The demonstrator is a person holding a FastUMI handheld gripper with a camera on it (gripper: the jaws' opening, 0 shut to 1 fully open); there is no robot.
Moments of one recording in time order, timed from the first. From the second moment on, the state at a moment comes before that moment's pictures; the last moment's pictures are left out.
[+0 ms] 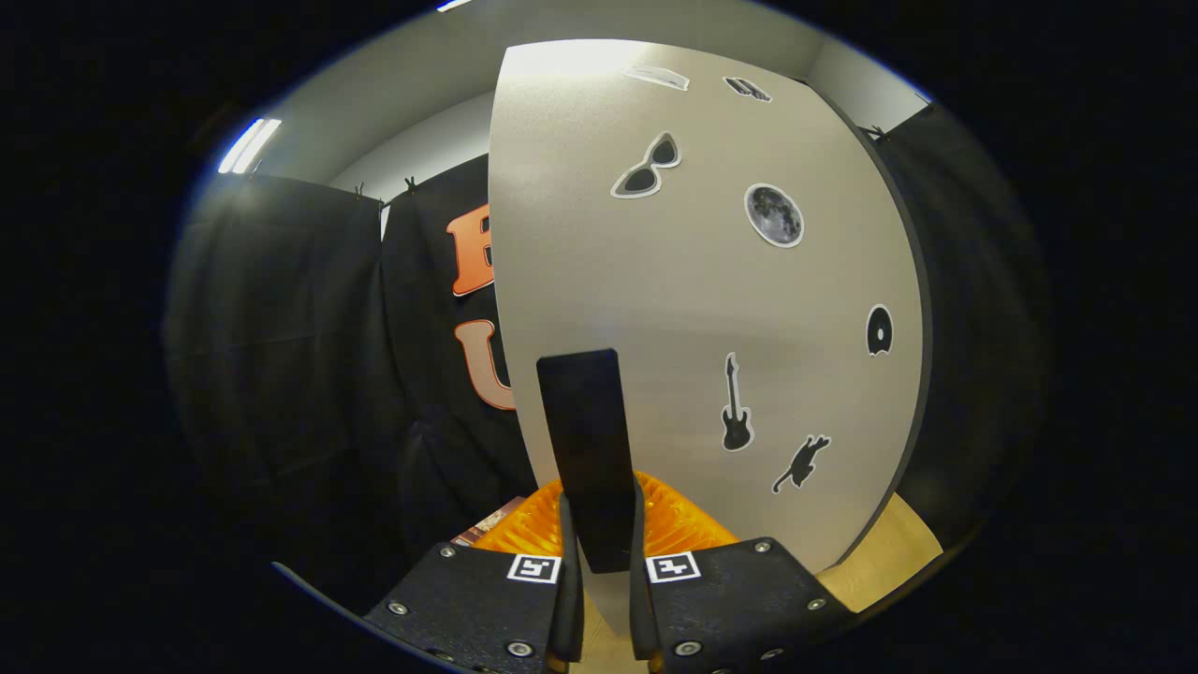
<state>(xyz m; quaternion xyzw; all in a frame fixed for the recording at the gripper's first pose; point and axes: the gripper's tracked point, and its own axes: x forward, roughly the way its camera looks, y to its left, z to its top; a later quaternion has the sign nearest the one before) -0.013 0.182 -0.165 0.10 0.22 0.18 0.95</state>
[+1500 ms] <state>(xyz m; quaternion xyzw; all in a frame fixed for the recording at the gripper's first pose) -0.130 -0.043 -0.137 0.02 0.24 0.02 0.97</state>
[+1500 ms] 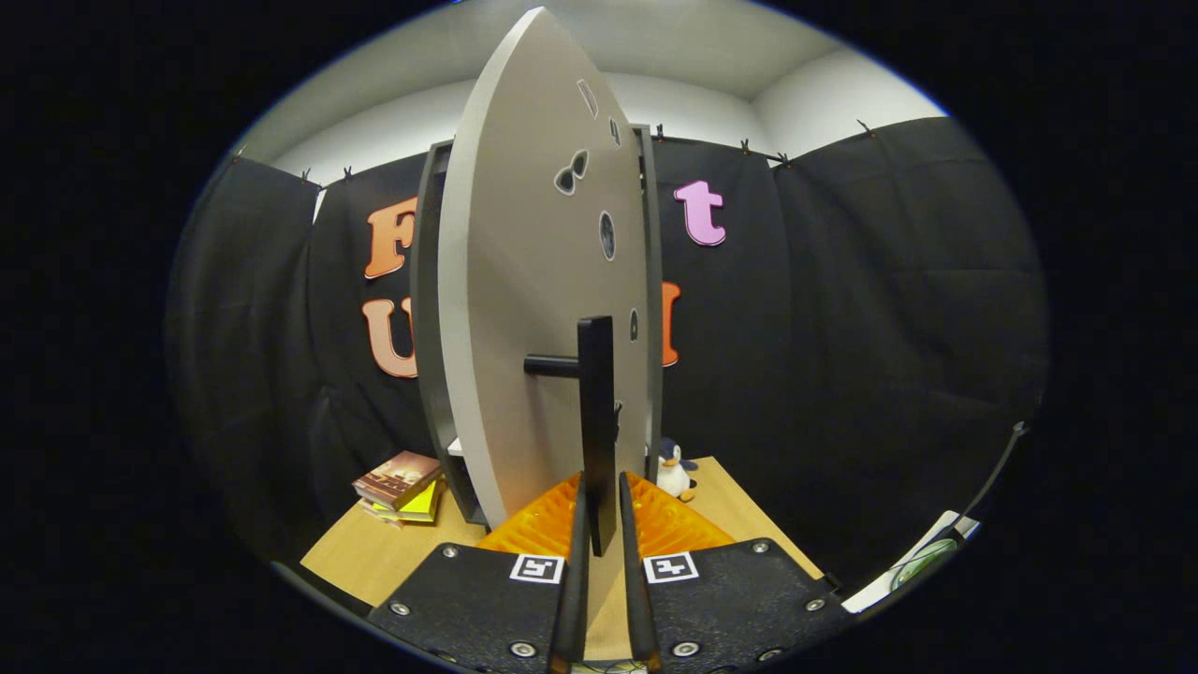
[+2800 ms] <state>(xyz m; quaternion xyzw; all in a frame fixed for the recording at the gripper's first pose) -0.162 -0.098 -0.087 0.00 0.19 -0.09 0.98</state>
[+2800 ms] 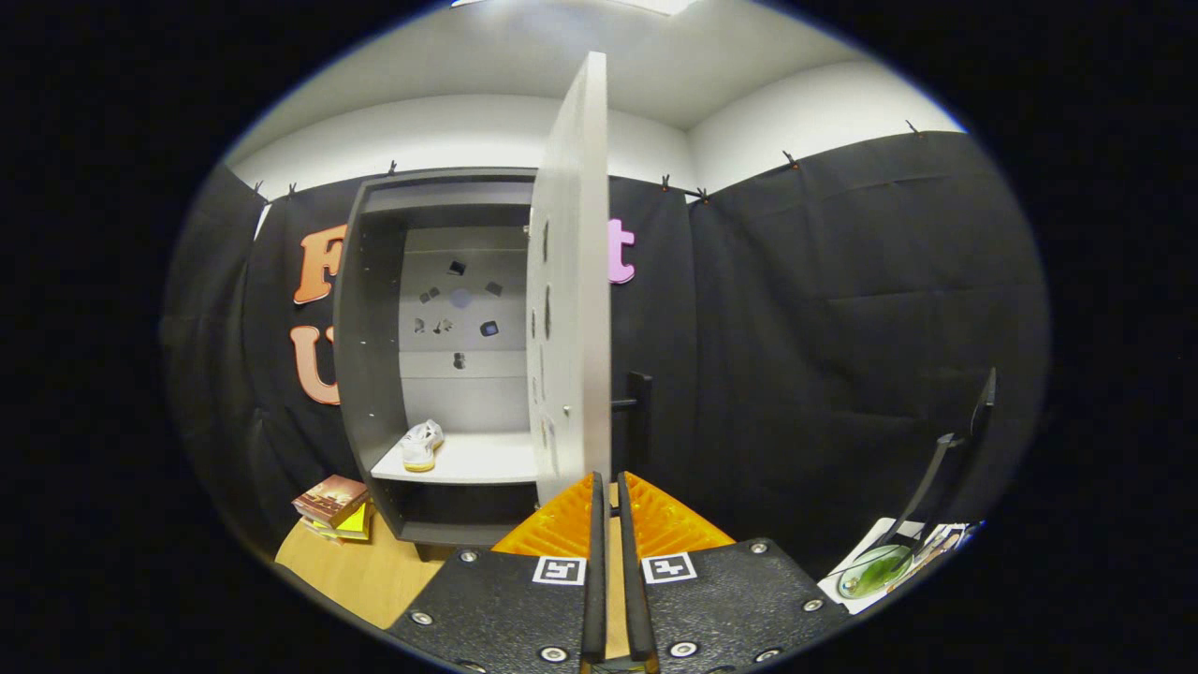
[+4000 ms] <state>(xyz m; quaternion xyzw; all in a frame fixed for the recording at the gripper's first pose) -0.218 0.070 -0.379 0.04 0.47 0.15 0.87</state>
